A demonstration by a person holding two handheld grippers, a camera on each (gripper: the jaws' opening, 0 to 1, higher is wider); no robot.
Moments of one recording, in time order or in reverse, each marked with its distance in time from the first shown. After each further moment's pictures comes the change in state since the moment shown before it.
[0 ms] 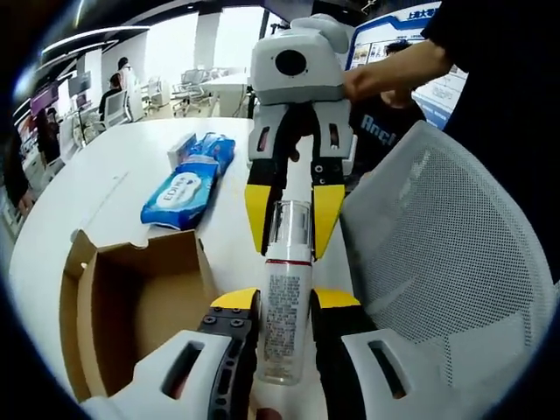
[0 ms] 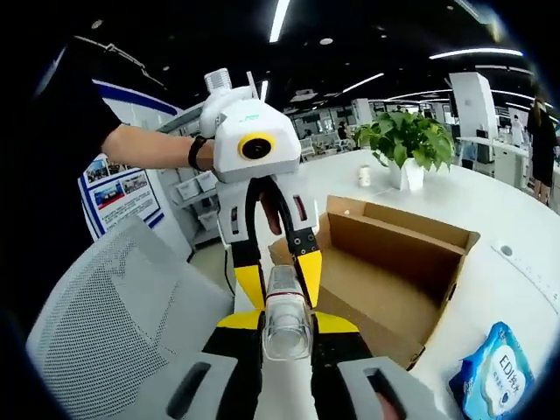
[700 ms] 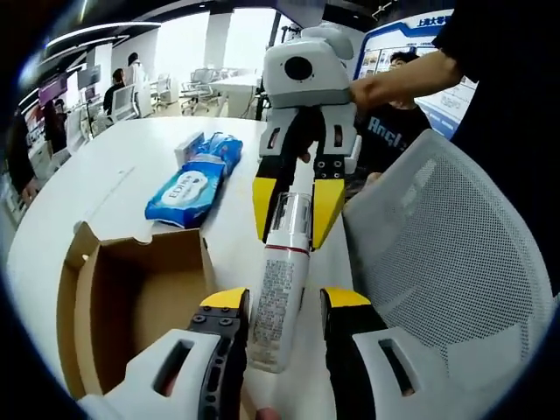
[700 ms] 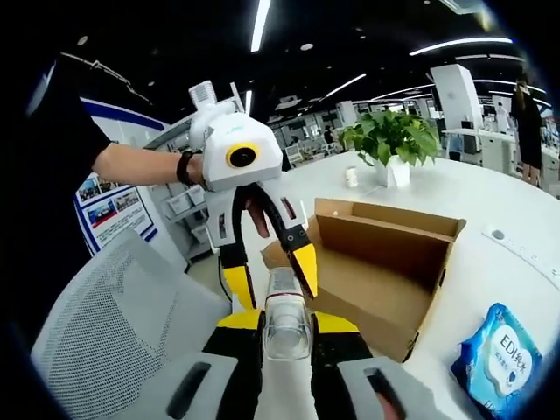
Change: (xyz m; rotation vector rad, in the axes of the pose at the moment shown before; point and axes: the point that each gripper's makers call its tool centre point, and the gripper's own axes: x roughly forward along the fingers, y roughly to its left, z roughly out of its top) left arm -0.002 0.004 0.004 -0.050 -0.032 0.027; right arm -0.012 -0.006 -0.004 0.064 -0.033 -0.038
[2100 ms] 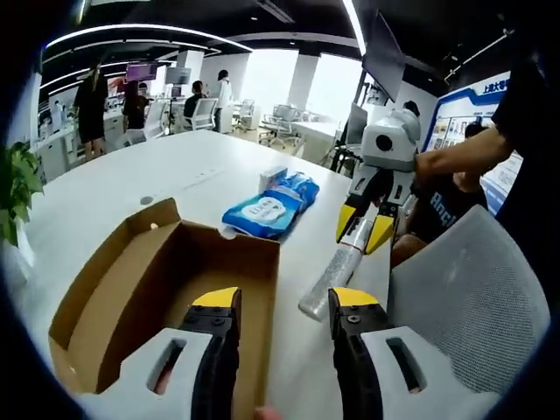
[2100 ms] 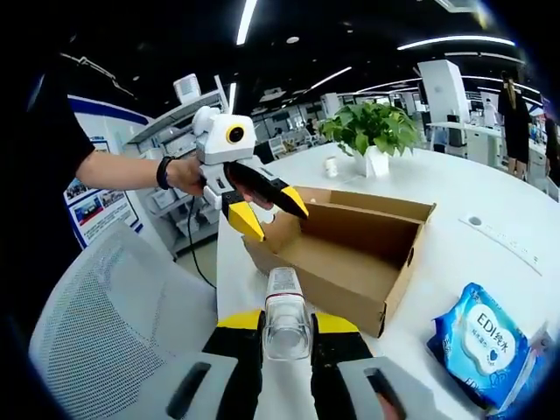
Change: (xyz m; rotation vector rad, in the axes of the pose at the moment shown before) left arm -0.046 0.051 -0.003 -0.289 -0.265 0.294; right arm -0.025 -0.016 -0.018 0.019 0.045 -0.083
